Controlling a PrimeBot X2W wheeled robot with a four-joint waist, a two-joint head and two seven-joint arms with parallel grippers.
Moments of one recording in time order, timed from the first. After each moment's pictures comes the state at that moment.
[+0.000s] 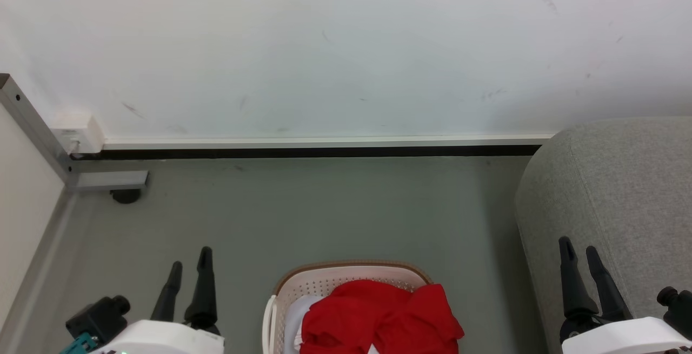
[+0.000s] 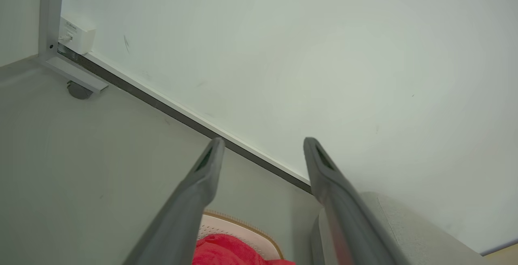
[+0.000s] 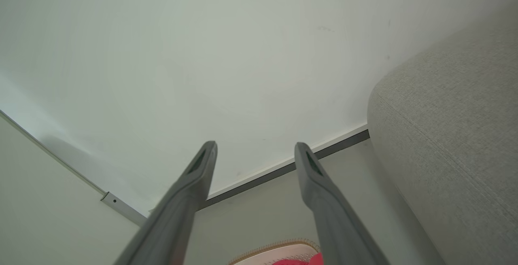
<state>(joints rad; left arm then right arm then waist) -0.06 0.06 -0.02 0.14 -0.68 -0.02 -0.10 -0.08 -0.06 0.07 0.18 0.79 0.13 -0.10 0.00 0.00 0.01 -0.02</state>
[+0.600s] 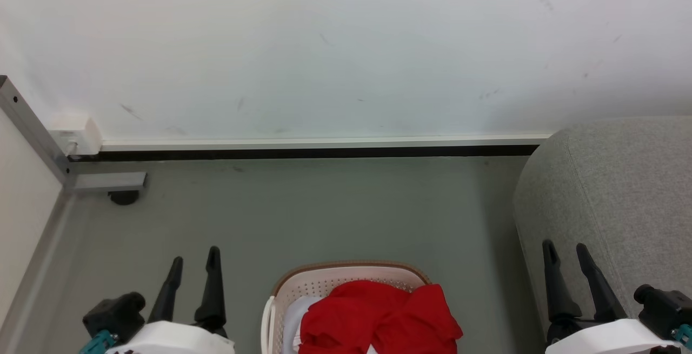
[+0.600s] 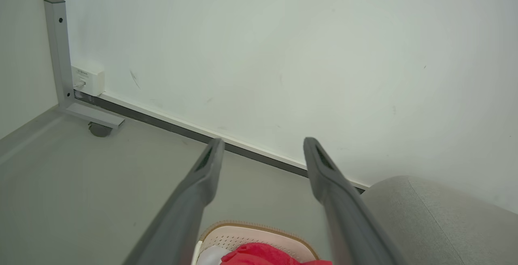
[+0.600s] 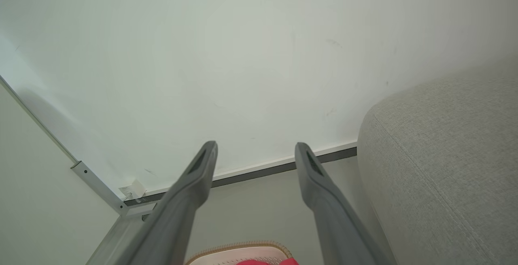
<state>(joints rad) -0.06 0.09 -0.08 0.13 -0.49 0.03 -0.15 -0.10 -0.06 0.09 0.22 0.56 0.13 -0.15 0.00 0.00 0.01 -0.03</state>
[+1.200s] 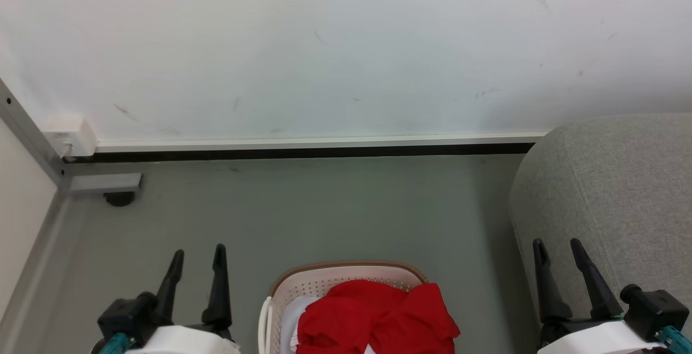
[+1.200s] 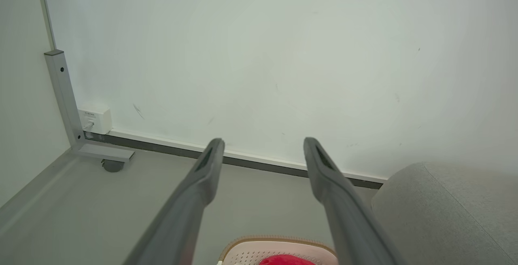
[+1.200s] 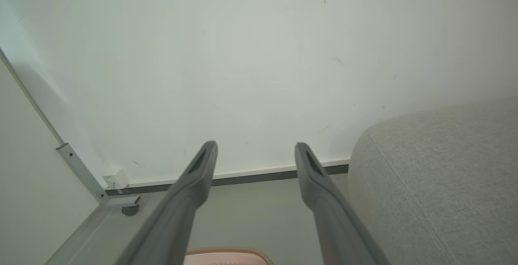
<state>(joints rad) -0.05 0.09 -0.10 0.11 -0.32 0.04 -0.19 -0.10 -0.05 0.10 0.22 0.42 0.13 -0.19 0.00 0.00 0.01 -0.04</state>
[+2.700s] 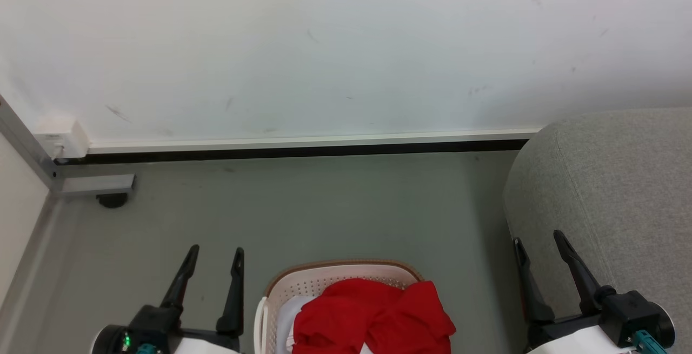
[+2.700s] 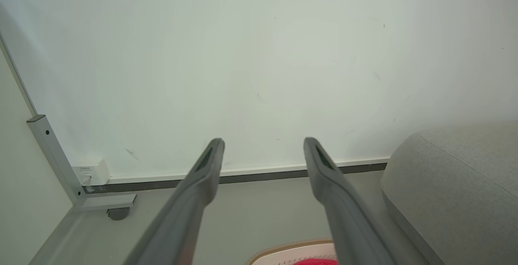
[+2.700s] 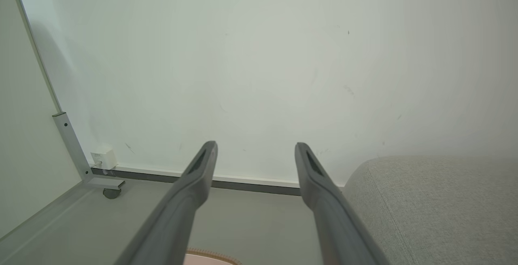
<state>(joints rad) -0.04 0.06 -0.07 0.11 -0.05 -0.01 -0.26 -0.11 -0.05 0.13 0.22 0.21 0.13 -0.26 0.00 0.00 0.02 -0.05</state>
